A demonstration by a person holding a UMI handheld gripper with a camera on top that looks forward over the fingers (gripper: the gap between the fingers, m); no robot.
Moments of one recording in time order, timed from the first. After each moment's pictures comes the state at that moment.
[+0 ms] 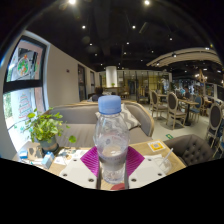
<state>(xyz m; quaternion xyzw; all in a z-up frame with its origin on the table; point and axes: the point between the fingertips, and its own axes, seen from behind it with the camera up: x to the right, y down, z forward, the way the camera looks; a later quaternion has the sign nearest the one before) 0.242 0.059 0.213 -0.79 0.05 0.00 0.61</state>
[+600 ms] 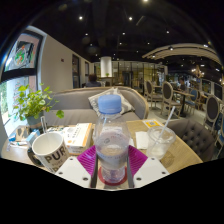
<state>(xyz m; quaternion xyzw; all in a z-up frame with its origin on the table) 0.263 0.049 0.079 -0.82 0.07 -0.03 0.56</state>
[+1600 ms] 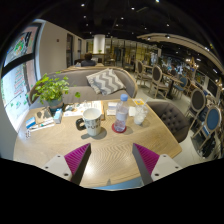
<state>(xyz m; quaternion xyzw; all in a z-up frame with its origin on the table) 0.151 -0.206 0.187 -0.89 0.10 -0.08 0.43</state>
